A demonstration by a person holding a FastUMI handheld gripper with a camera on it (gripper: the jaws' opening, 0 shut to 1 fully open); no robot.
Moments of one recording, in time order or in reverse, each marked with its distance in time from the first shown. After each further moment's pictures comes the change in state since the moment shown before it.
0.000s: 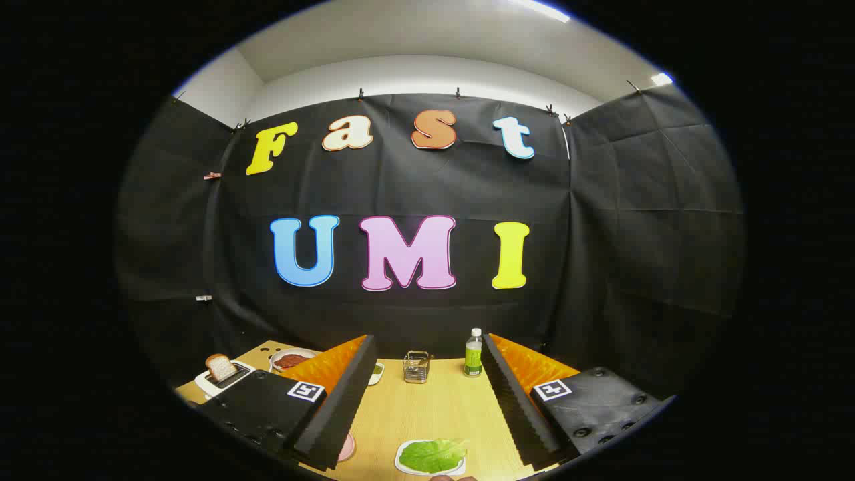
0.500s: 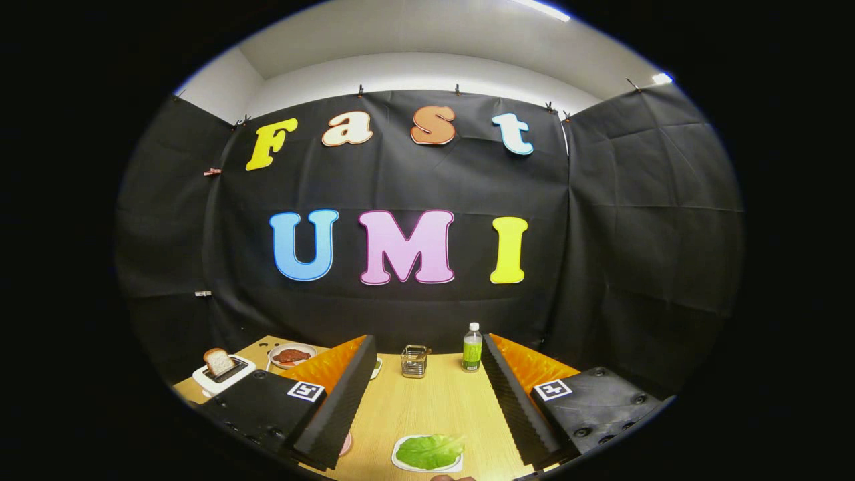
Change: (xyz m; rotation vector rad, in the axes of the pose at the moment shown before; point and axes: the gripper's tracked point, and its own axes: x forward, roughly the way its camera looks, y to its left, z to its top) arm -0.006 -0.004 -0.013 0.001 0.019 0.001
